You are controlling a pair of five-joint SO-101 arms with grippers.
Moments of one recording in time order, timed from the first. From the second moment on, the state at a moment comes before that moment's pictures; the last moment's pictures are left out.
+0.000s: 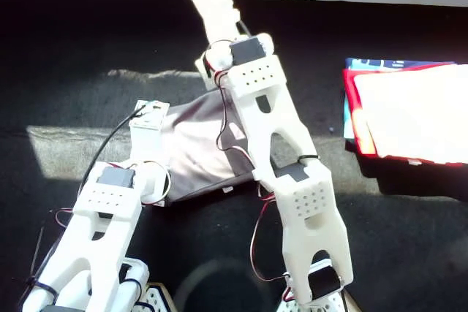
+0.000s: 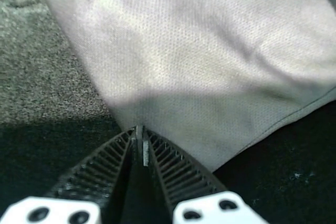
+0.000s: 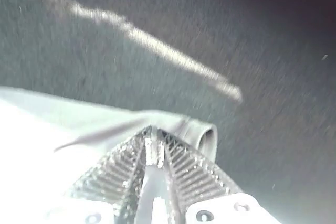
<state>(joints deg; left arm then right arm) 1.2 -37.8 65.6 48.0 -0.5 -27.7 42.7 -55.5 79.5 6.4</state>
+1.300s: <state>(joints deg) 1.2 -37.8 65.6 47.9 0.5 -26.3 51.5 -48.9 78.2 6.4</state>
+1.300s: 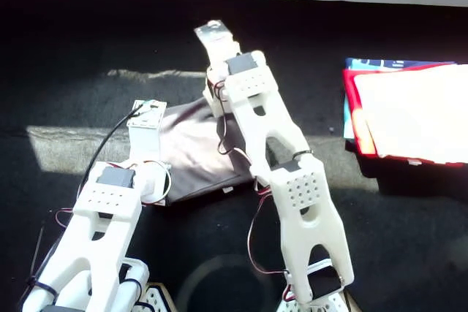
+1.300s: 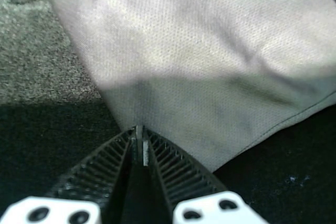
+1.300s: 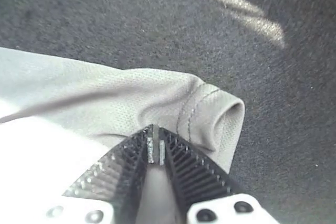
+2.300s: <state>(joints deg) 1.2 -38.3 65.8 47.9 0.5 -19.3 56.7 -67.5 90.5 6.4</state>
